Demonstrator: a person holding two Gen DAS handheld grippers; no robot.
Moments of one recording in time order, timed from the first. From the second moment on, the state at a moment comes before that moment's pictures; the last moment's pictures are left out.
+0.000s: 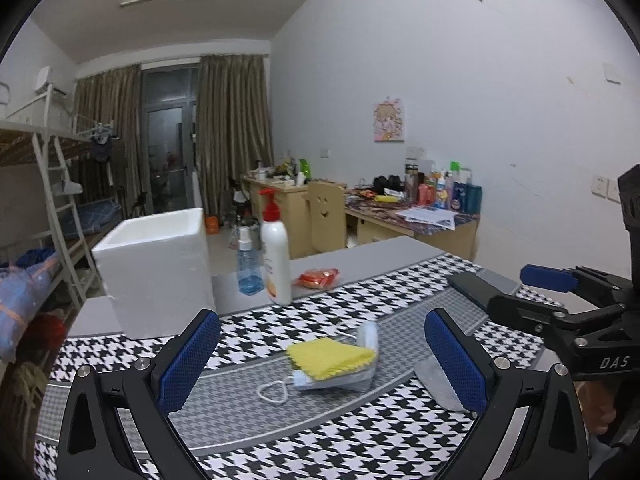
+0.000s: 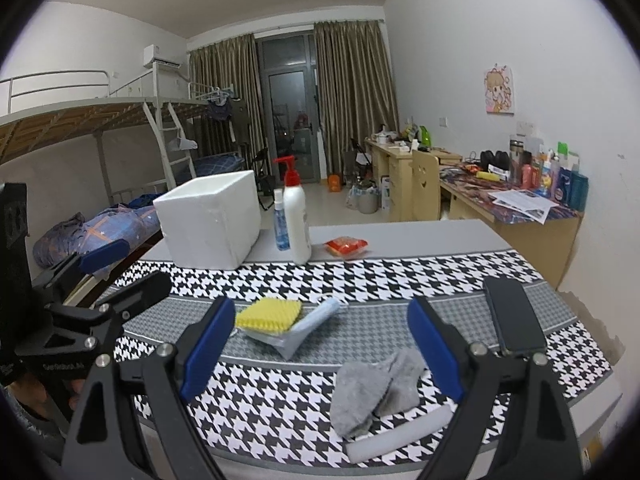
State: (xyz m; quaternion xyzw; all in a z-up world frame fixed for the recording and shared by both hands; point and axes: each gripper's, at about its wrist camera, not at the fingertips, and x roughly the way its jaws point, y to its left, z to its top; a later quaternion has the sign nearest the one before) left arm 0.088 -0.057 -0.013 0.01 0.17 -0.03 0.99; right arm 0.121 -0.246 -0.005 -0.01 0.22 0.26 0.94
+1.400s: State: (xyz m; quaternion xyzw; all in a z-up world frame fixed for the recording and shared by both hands) left arm 0.138 -0.119 -0.059 0.03 0.25 -0.10 0.96; right arm 0.124 -0.304 -0.057 0.02 0.28 0.18 0.94
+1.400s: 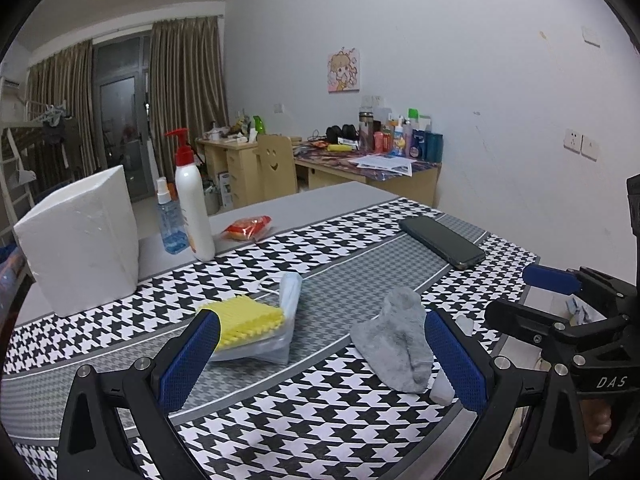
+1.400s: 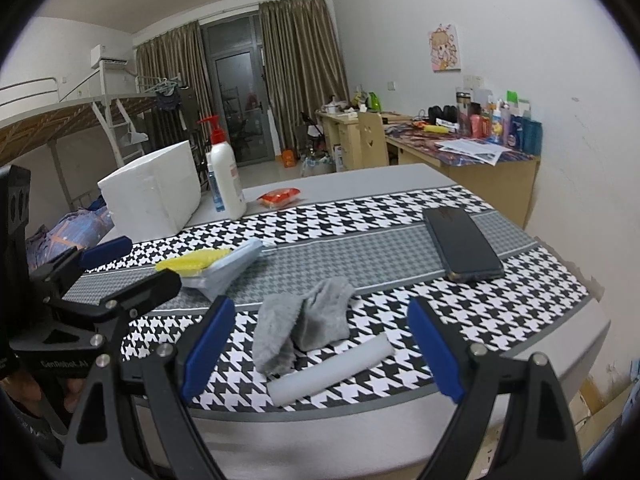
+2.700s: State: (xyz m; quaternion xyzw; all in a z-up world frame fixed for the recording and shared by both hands) left arm 0.190 -0.167 -0.109 0.06 0.36 -0.13 0.92; right arm 0.140 -0.345 -0.101 0.05 0.33 0.13 0.93
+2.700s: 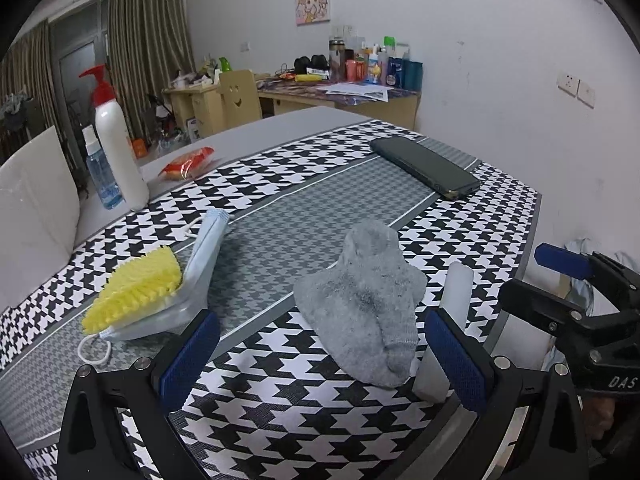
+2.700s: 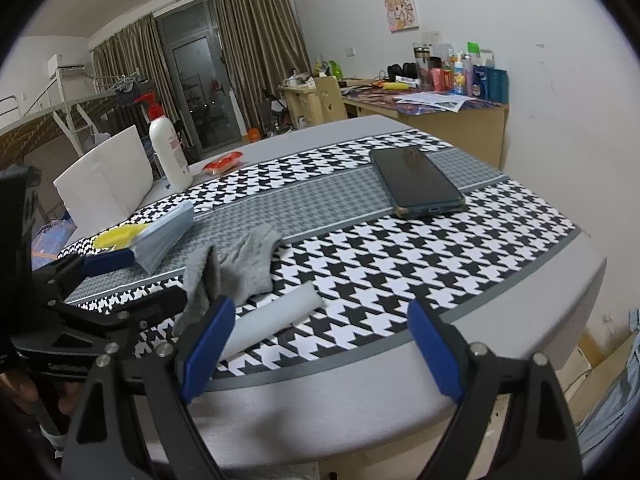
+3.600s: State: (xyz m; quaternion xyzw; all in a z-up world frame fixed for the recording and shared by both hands) left arm 0.217 -0.177 -0.127 0.03 0.42 -0.16 0.89; right arm 0.153 -0.332 -0.114 0.05 0.36 0.14 0.92
